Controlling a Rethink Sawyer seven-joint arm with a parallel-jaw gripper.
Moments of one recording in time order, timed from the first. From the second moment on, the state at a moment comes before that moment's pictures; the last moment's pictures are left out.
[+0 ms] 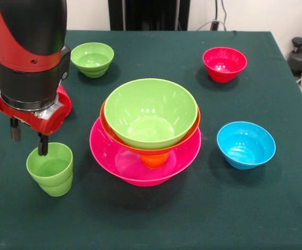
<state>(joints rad) -0.40 -0.21 -0.08 0.86 -0.15 0.80 1.91</state>
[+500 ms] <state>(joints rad) -0.39 -0.21 -0.10 0.87 -0.15 0.80 1.91</state>
